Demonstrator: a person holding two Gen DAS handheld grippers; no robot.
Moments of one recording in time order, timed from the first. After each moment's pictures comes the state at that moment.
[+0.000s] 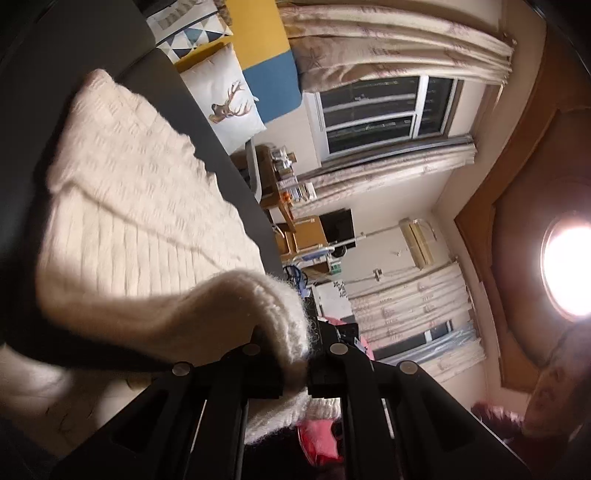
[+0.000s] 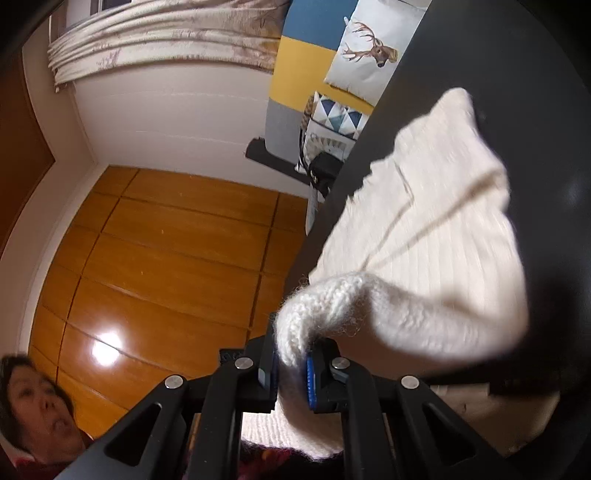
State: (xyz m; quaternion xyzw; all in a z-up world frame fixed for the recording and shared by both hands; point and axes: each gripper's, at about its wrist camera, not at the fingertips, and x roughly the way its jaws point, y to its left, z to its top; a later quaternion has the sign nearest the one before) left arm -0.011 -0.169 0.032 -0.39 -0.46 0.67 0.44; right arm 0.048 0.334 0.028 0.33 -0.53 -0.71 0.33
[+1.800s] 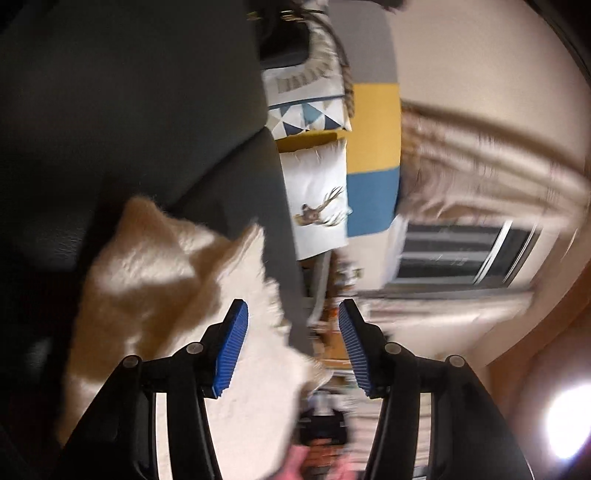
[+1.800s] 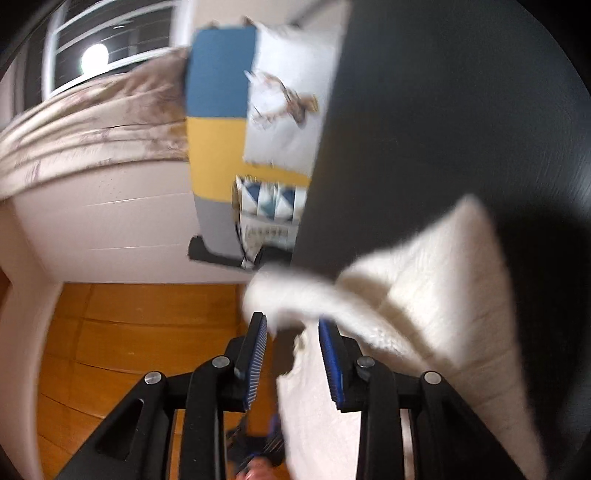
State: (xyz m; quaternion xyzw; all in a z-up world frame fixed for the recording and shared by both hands) left arm -0.190 -0.179 -0.022 -0.39 -0.56 0.70 0.21; right arm -0.149 0.377 -0.016 0.30 -0.63 -0.70 0.16
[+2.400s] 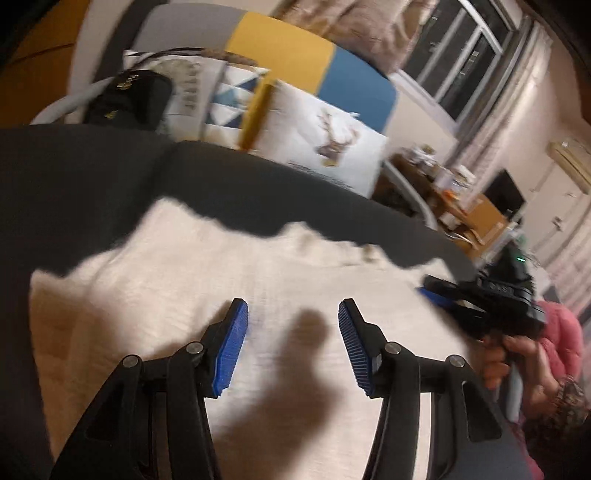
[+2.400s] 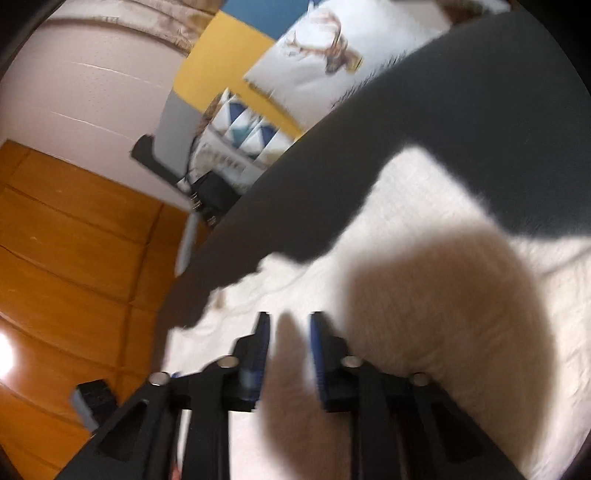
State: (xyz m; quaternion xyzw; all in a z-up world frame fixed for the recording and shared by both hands) left arm -0.179 -0.063 -0.005 -0.39 -0.16 0.88 0.22; right arm -0.213 0.274 -0.016 0.44 -0.38 -0.80 0.14
